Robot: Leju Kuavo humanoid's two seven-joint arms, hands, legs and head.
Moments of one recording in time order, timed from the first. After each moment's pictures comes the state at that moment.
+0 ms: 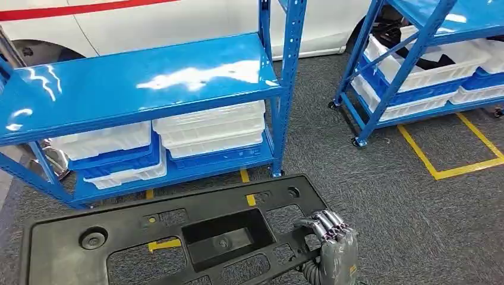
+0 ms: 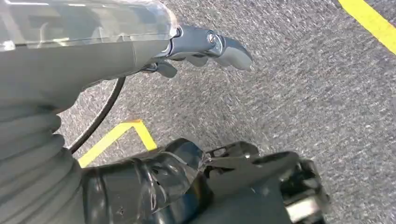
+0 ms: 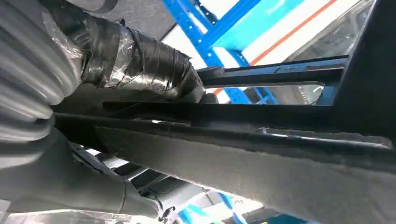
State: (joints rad) left arm -0.08 -0.21 1.03 -0.21 -1.23 0.26 -0.28; right arm 0.21 0.02 0.42 -1.83 0.86 -0.69 -0.41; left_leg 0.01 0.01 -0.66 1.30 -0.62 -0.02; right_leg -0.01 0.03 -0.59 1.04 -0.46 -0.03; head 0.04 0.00
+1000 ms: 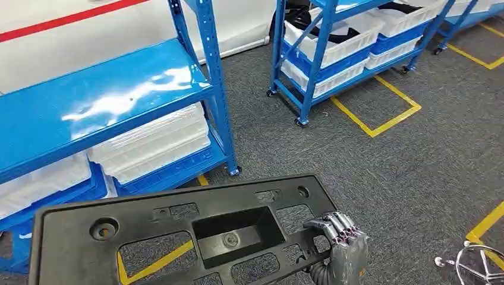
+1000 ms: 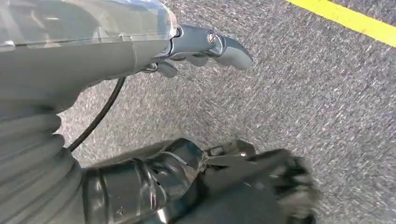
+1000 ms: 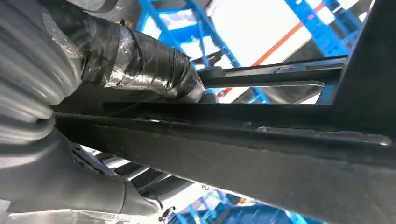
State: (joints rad) left arm -0.08 -0.22 1.03 -0.21 -1.23 0.26 -0.28; right arm 0.25 0.05 0.36 -1.86 0.84 -0.69 -0.46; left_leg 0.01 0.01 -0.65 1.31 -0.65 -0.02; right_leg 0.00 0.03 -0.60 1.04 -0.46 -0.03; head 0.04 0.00
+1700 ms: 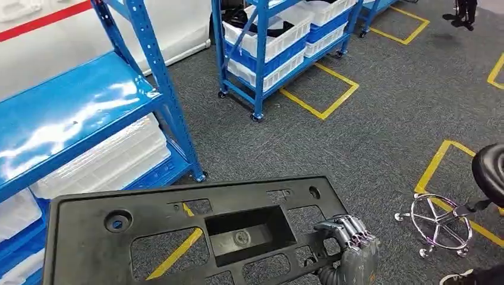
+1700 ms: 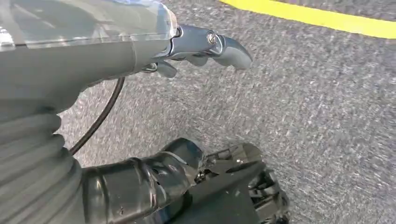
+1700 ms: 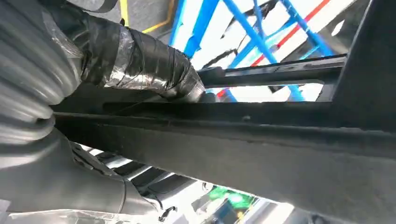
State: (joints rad) left arm -0.08 -0.22 1.04 -0.21 -1.23 0.26 -0.28; right arm 0.28 0.08 0.30 -1.89 0.81 -0.69 -0.51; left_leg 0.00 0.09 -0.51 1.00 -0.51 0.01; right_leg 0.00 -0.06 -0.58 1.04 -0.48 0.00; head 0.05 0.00
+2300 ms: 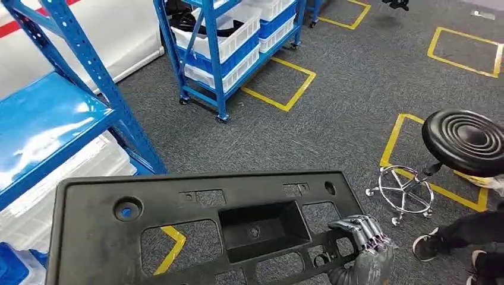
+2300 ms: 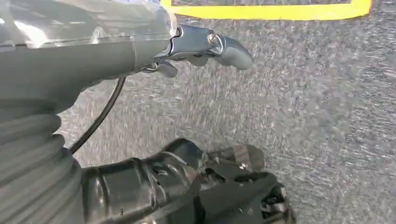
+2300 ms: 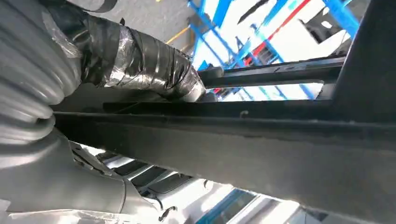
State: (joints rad) left arm -0.09 -0.22 1.05 -0.21 -1.23 0.26 -0.28; right arm 0.32 0.15 0.22 -1.94 0.78 -0.69 -0.59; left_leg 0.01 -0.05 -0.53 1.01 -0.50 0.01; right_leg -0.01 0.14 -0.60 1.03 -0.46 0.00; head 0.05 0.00
